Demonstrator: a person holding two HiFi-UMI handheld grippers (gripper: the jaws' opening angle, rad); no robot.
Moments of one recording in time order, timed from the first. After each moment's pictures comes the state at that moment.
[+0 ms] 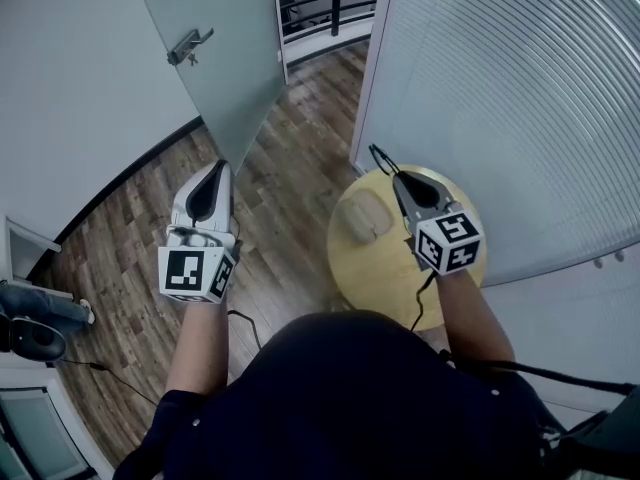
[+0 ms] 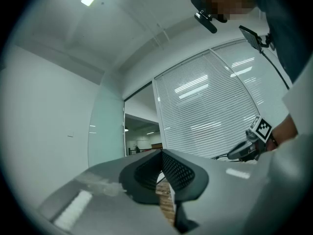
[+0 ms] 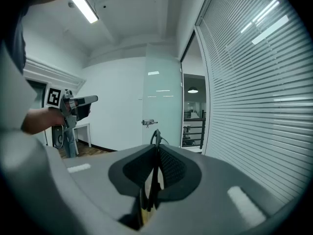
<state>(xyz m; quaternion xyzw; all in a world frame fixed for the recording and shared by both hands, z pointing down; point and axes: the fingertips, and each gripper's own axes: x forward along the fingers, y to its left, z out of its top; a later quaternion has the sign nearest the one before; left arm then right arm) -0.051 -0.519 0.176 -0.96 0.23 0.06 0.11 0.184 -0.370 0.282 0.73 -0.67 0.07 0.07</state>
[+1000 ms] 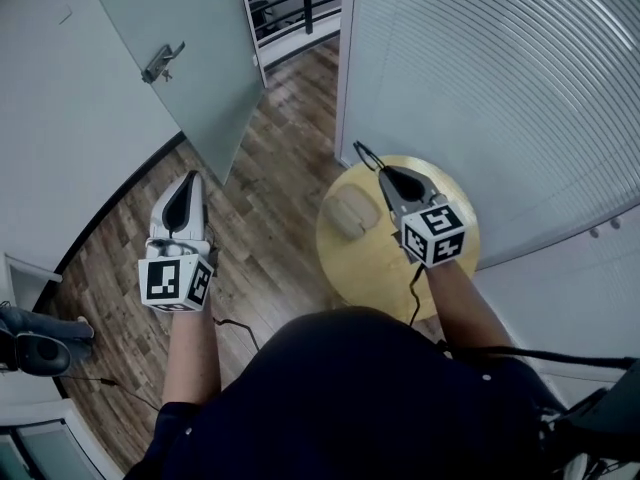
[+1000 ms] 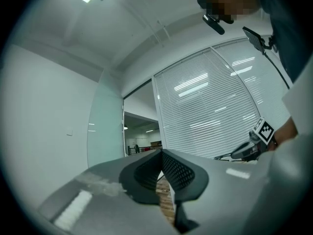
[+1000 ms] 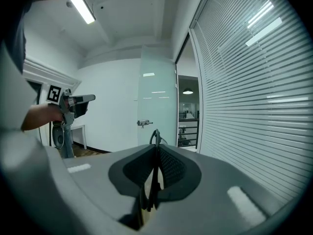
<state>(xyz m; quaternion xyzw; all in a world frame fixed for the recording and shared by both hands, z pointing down) -0.056 -0.530 0.177 -0.97 0.23 0.04 0.11 0.194 -0.358 0.294 0.75 -0.65 0.07 0.06</state>
